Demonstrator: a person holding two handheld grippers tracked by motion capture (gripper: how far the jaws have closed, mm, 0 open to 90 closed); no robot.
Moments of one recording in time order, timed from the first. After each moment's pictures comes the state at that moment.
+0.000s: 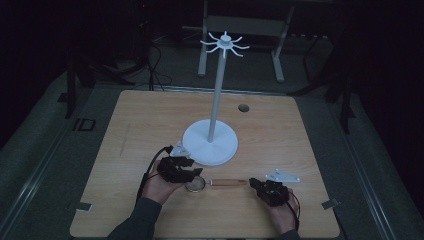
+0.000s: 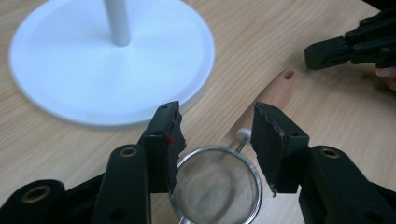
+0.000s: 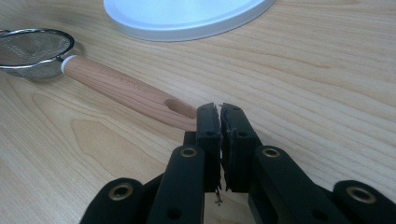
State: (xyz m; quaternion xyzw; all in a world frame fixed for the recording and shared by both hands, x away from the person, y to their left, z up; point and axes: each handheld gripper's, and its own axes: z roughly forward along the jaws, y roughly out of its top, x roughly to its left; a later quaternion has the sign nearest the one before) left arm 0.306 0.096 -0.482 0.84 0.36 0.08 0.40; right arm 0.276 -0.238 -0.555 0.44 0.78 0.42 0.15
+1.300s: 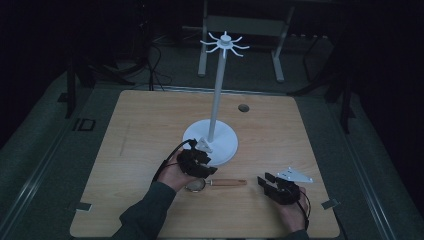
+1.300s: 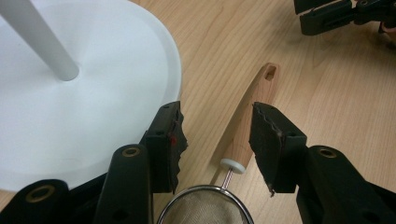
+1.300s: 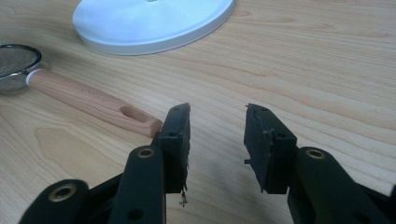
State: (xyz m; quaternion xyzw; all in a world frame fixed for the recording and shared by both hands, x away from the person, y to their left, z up) left arm 0.334 0.050 -0.478 0.90 0.27 0.06 0.34; right arm 0.277 -0.265 -0.546 0.46 0.76 0.42 0.19
